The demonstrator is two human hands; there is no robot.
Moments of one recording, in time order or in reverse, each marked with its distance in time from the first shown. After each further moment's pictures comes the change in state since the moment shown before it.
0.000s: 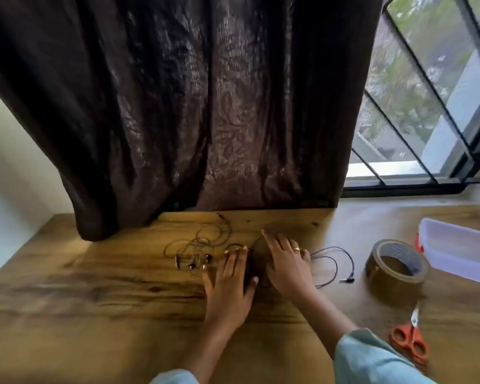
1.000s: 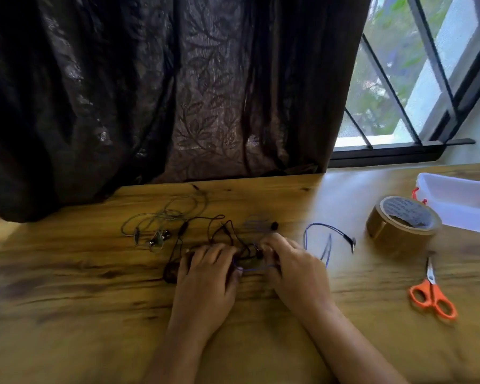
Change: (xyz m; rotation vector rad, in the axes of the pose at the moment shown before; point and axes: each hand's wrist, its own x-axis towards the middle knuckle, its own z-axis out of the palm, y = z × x) left_hand -0.002 -0.042 0.042 0.046 0.166 0.230; right_hand -0.043 0.019 0.059 0.025 0.479 -0.081
